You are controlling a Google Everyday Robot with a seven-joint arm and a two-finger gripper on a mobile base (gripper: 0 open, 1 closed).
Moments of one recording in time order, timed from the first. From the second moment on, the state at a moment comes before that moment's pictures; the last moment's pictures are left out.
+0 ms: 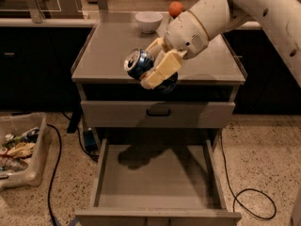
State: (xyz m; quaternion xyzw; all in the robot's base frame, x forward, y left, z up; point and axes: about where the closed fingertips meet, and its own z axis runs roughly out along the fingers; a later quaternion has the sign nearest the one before) arm 0.534 0.001 0.953 -0.69 0.56 0.36 0.27
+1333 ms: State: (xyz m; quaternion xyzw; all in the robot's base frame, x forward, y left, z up) arm 0.424 0.013 0.781 -0.69 0.57 0.38 0.24
